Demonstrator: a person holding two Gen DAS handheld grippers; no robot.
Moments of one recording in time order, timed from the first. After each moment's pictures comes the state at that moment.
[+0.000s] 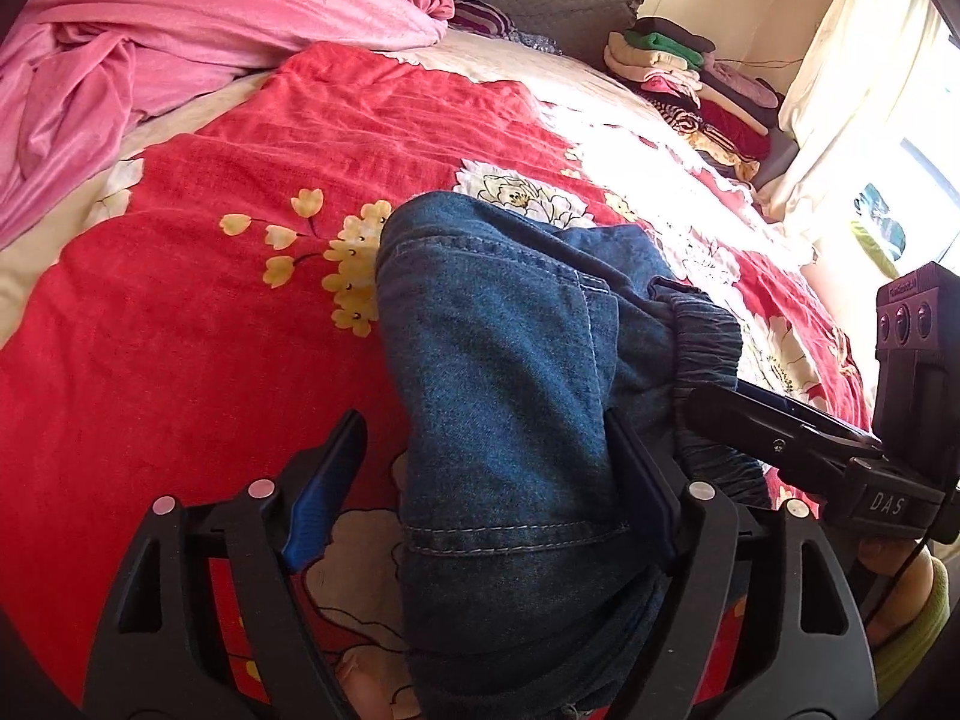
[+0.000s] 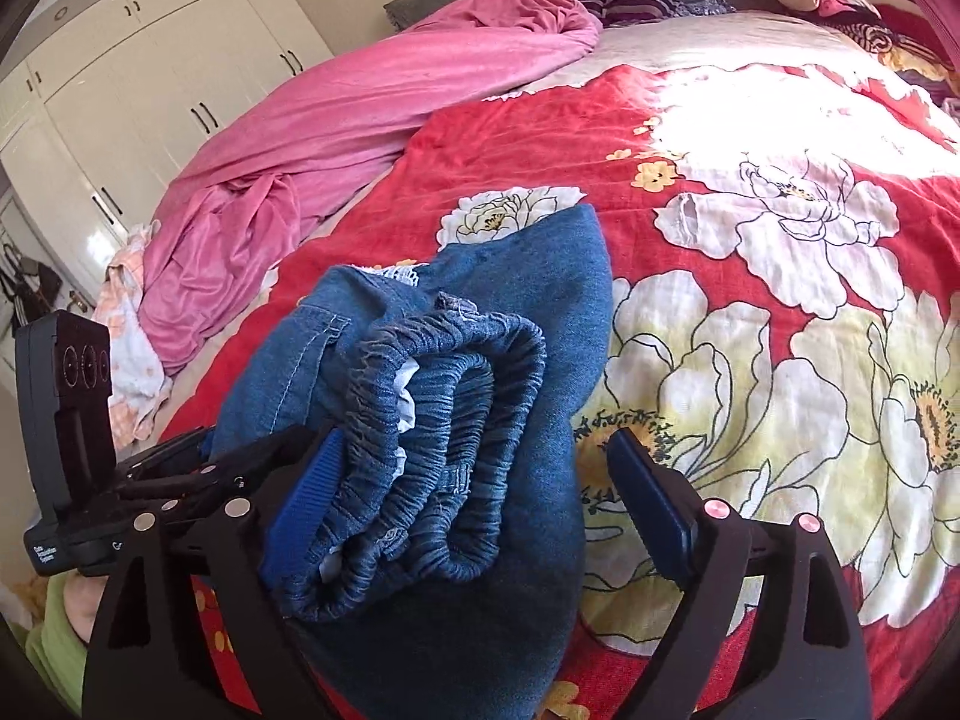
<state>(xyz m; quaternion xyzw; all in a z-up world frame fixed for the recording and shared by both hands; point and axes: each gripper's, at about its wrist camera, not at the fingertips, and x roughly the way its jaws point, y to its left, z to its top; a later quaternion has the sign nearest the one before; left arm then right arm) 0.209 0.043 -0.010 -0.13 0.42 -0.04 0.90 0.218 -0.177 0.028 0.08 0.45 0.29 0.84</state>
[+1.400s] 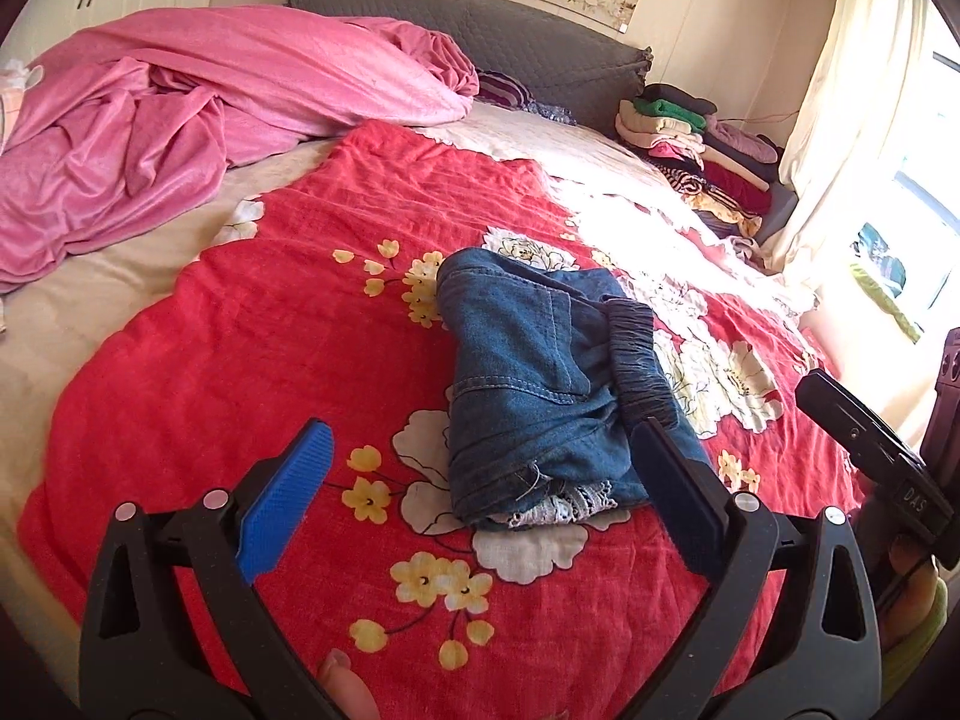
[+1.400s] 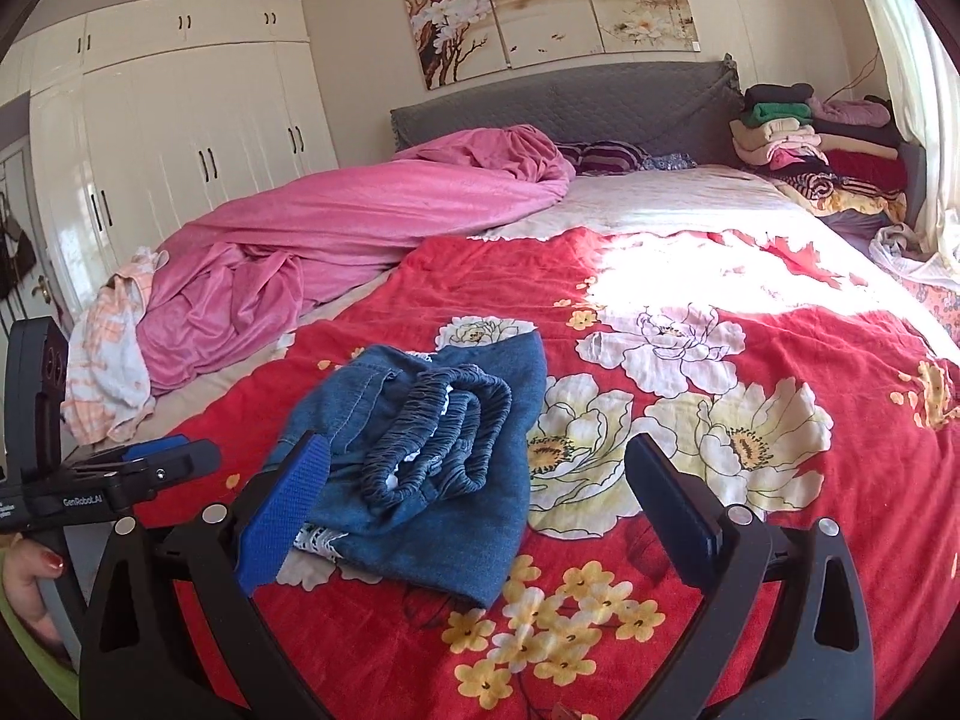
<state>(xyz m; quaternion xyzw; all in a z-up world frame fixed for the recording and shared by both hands) 0.103 0.050 0.043 -0.13 0.34 0.00 0.93 0.105 -0.213 0.100 0.02 0.28 0.23 0.93</state>
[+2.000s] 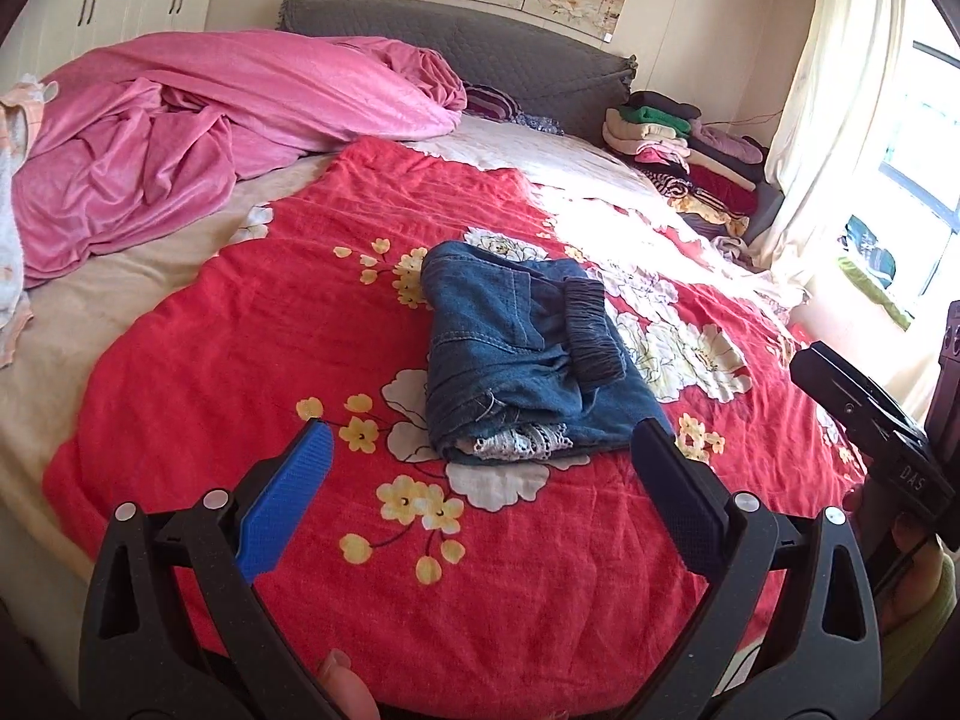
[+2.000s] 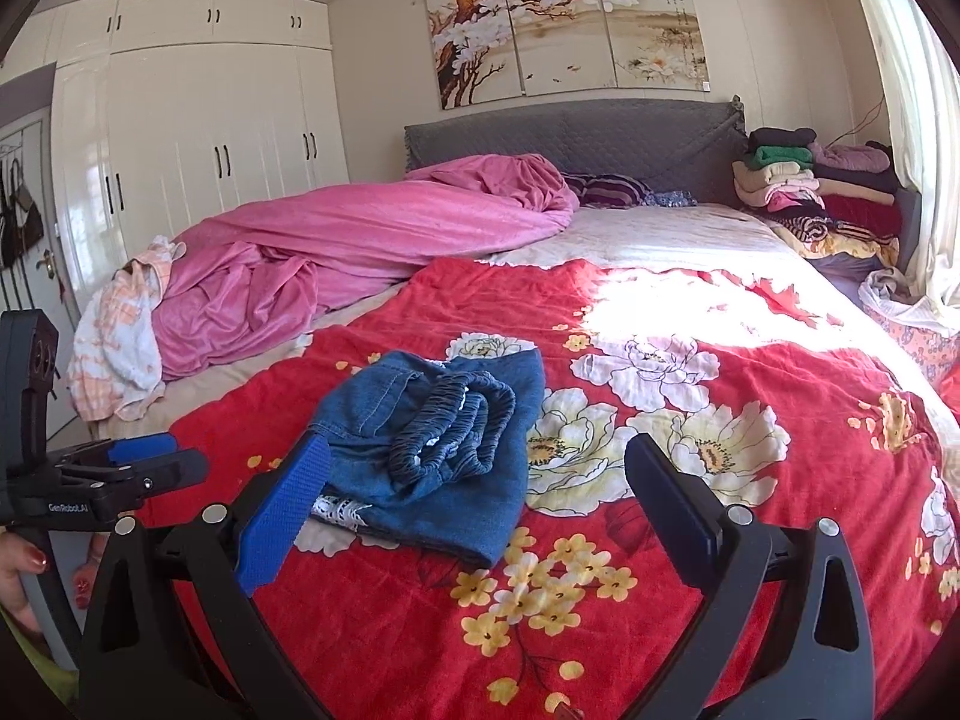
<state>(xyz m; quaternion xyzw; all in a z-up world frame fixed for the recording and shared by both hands) 0.051 0.029 0.055 -0.12 0.33 -0.01 0.94 0.055 -0.220 0.121 -0.01 0.25 0.23 0.94</state>
